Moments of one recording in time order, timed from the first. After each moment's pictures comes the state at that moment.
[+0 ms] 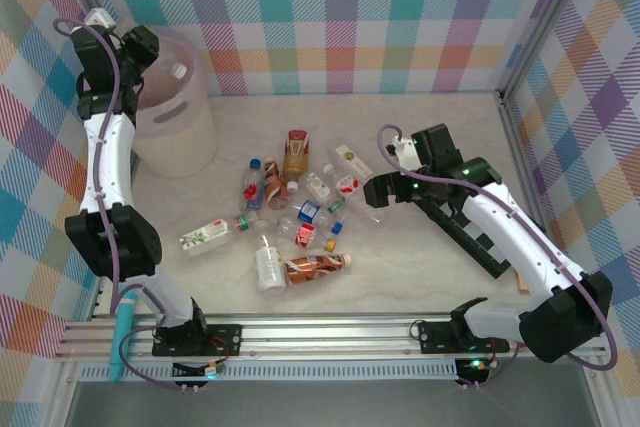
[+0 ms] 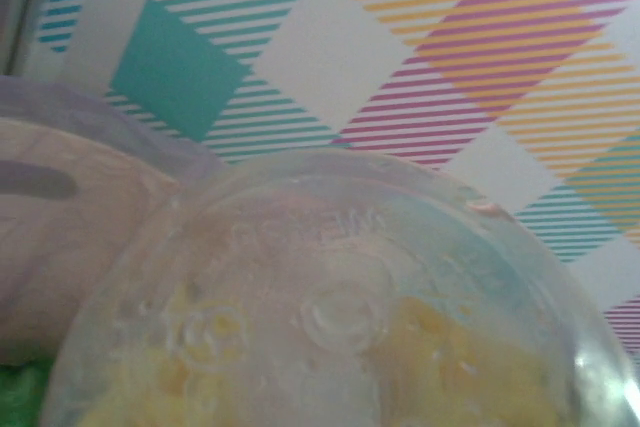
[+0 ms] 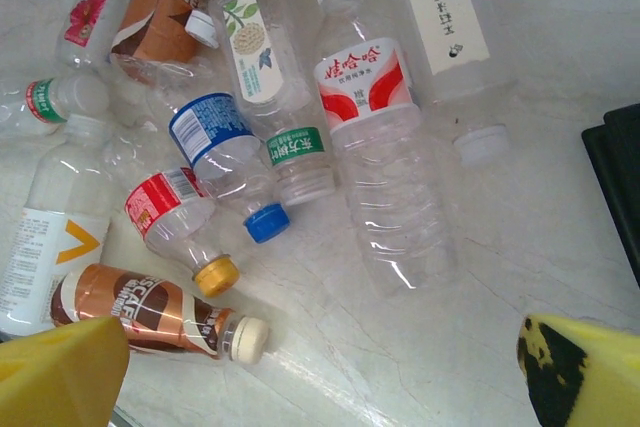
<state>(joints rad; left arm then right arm) 0.25 1.76 1.85 -0.25 0.22 -0.60 0.45 1.25 1.19 -0.88 -0.25 0.14</state>
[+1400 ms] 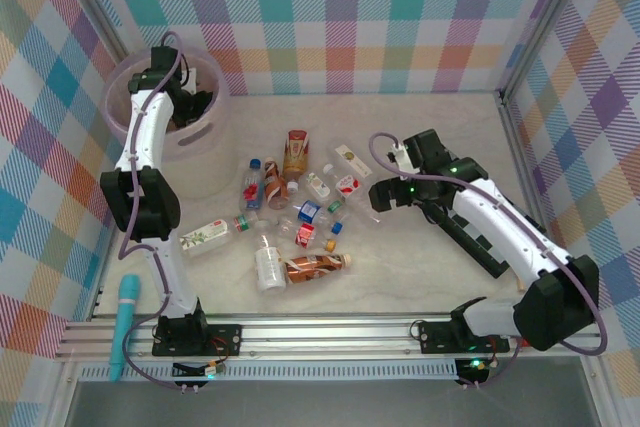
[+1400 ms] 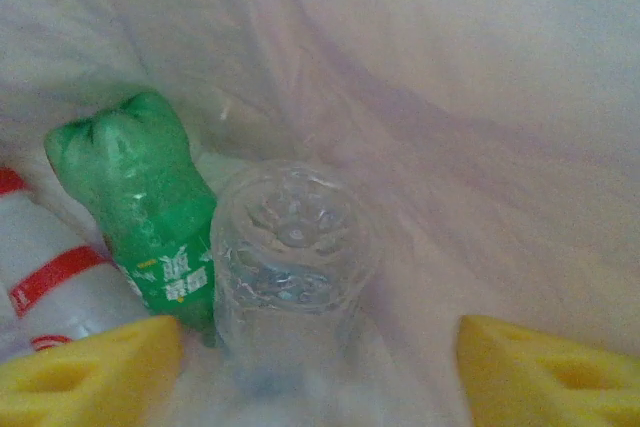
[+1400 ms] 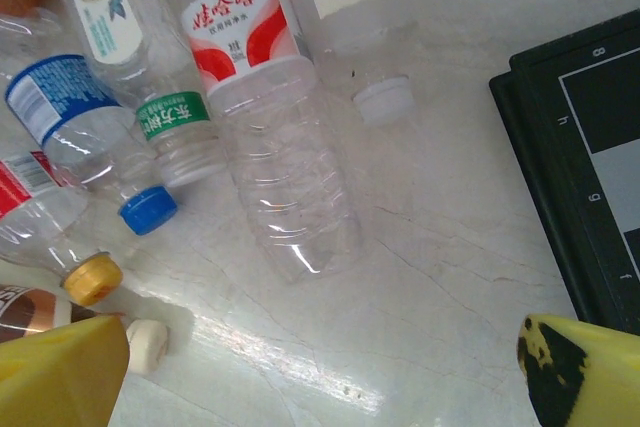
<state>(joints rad) 0.09 2.08 2.12 -1.08 0.18 -0.14 0.45 1.32 1.14 -0.87 -0.10 0.12</state>
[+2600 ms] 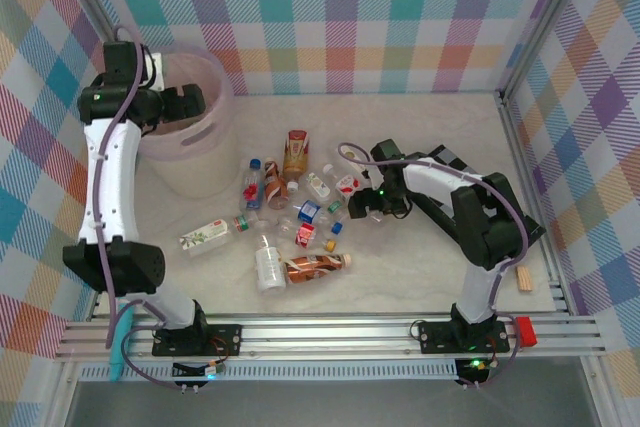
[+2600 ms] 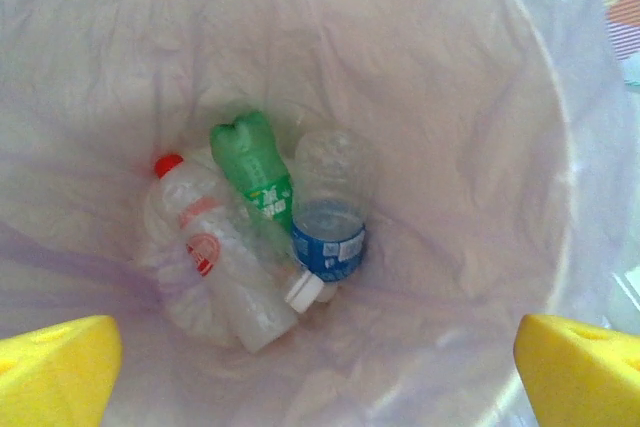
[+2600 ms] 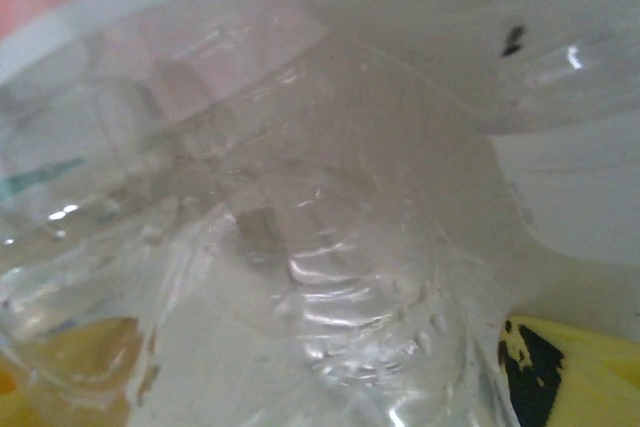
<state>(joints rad) 0.09 1.58 1.94 -1.13 0.07 -0.14 0.45 1.85 1.18 -0.69 -0.26 0.22</state>
